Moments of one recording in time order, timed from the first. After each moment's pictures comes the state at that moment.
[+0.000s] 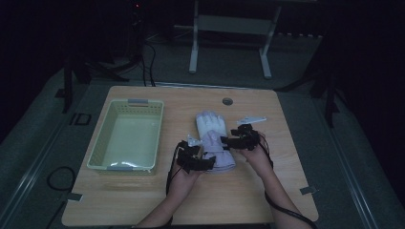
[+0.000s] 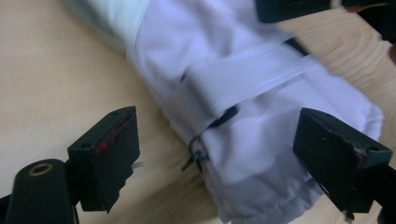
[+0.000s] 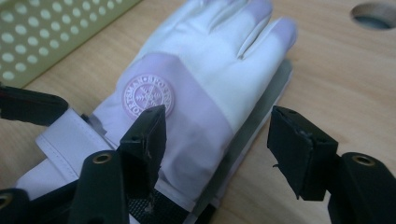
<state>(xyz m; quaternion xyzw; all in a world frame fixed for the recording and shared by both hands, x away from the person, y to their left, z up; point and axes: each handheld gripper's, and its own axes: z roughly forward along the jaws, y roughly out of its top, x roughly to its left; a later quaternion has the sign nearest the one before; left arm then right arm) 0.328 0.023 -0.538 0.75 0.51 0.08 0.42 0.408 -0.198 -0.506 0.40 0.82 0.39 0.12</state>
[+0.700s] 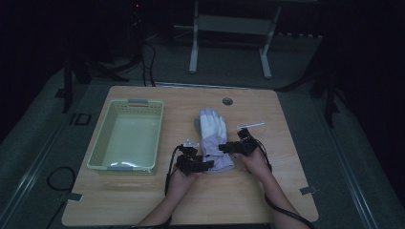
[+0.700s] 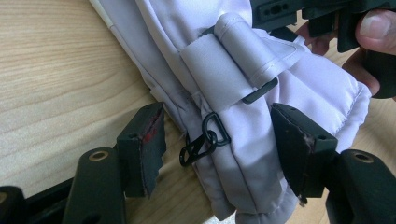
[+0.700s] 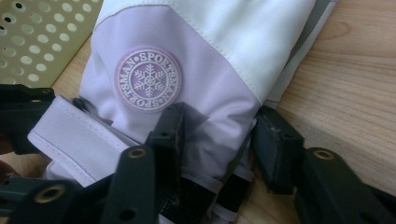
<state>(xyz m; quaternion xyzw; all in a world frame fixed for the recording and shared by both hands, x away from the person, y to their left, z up) 0.340 0.028 -0.567 0.76 0.48 -0.01 0.44 0.421 -0.209 -0.550 0.45 0.80 0.39 -0.04</state>
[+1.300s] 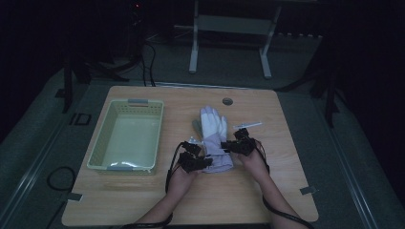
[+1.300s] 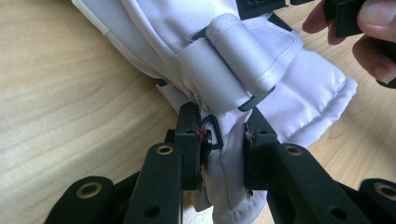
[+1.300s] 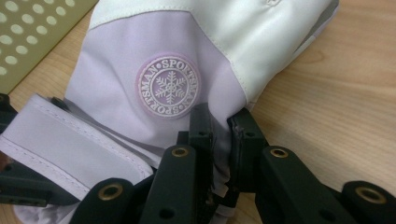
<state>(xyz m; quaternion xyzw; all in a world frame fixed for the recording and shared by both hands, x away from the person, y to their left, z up) 0.341 0.022 -0.538 0.79 0.46 0.00 0.40 0.403 -0.193 -0.526 0.44 0.82 0.36 0.06</state>
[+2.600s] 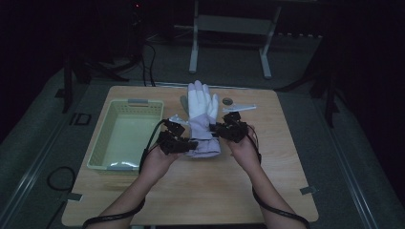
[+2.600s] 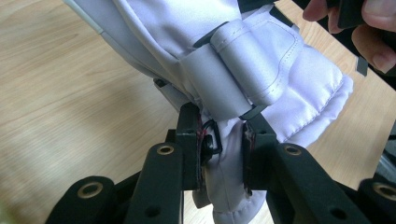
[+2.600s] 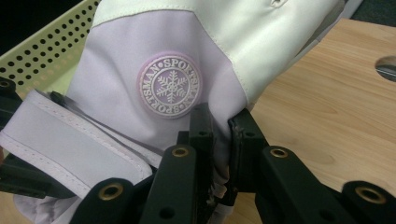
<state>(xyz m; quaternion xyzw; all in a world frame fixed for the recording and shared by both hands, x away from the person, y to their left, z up) 0.342 0.084 -0.443 0.82 0.41 0.03 0.39 0.385 -0.137 -0.432 0.42 0.80 0.41 0.12</state>
